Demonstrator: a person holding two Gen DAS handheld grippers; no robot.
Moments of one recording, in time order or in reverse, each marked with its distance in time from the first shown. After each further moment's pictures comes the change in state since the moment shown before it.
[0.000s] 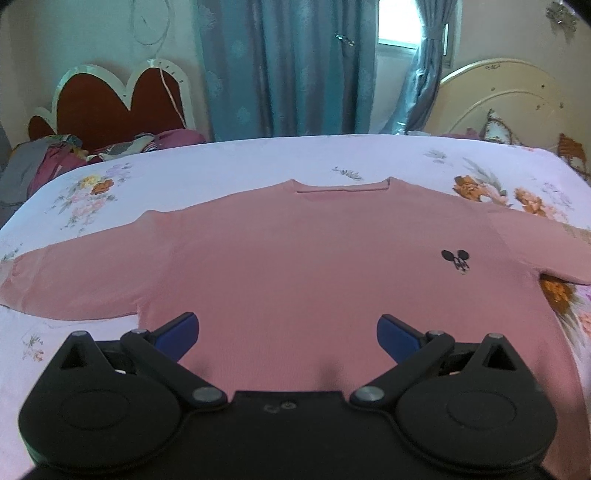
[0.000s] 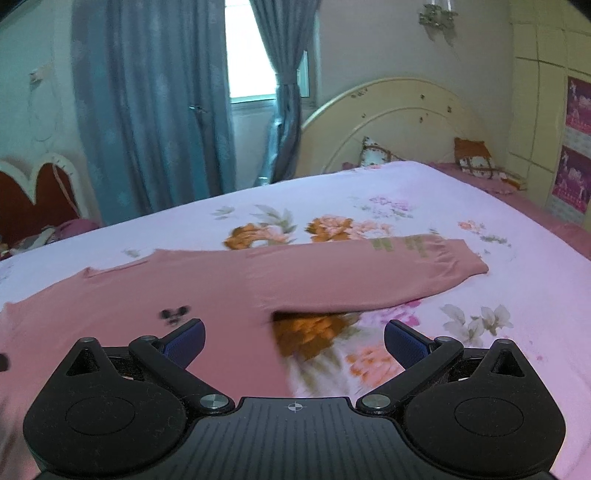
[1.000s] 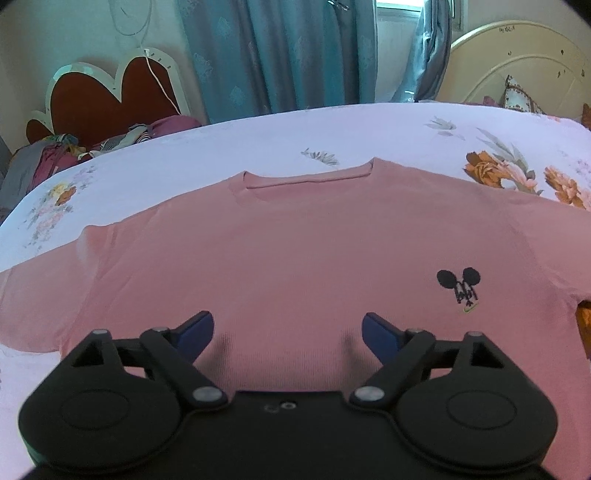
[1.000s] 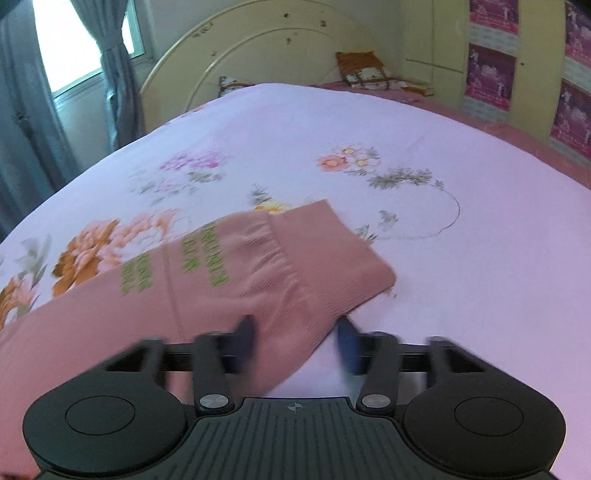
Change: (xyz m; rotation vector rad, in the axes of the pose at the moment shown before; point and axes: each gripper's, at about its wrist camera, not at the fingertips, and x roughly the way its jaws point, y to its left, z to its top) left arm 0.084 -0.086 0.037 0.042 0.091 0.080; right arm 0.215 -0.229 0.045 0.300 0.157 -0.262
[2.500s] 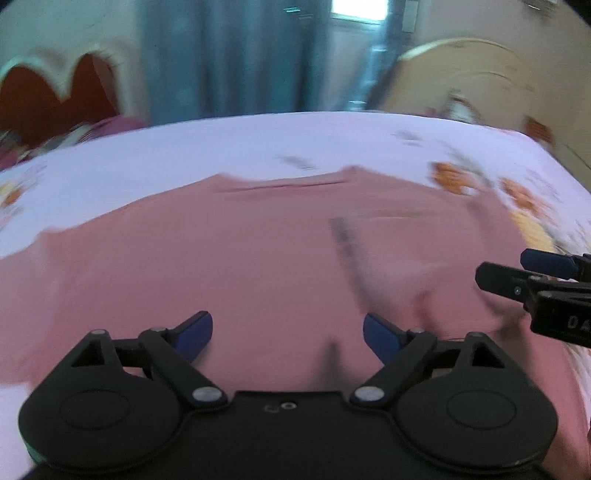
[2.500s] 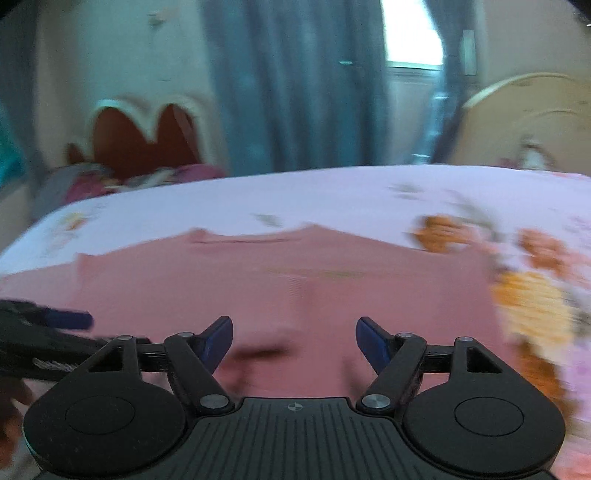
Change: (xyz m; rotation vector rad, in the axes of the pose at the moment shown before) left arm 0.026 0.044 0.010 0.063 -0.052 -0.271; right arm -0.167 0.274 -0.156 -0.562 -0.033 0.569
